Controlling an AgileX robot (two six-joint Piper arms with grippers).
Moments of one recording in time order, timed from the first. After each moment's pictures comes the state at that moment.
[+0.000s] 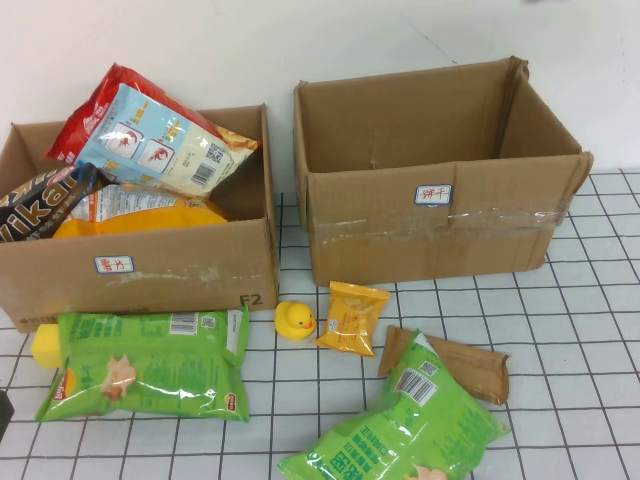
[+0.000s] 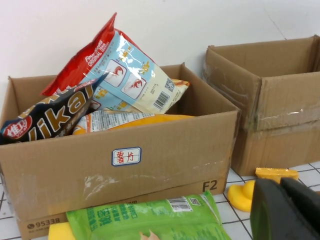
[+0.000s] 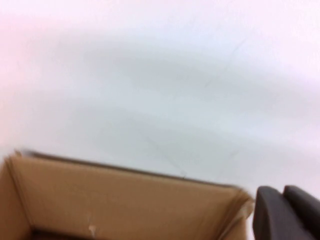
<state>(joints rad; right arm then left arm) 0.41 1.84 -1.97 -0.44 0.66 0.29 -0.03 0.20 -0.25 -0.94 0.36 0.85</state>
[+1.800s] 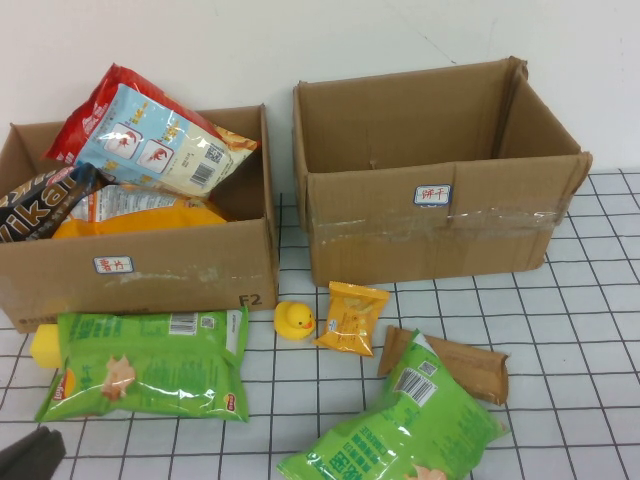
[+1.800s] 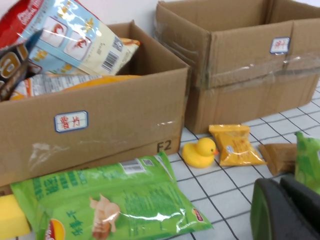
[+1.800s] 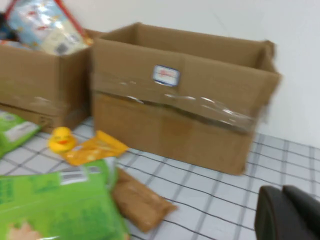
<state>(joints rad) 0.37 0.05 -0.12 0.04 0.25 -0.16 -0.03 0.20 -0.25 -0.94 0.52 0.85</state>
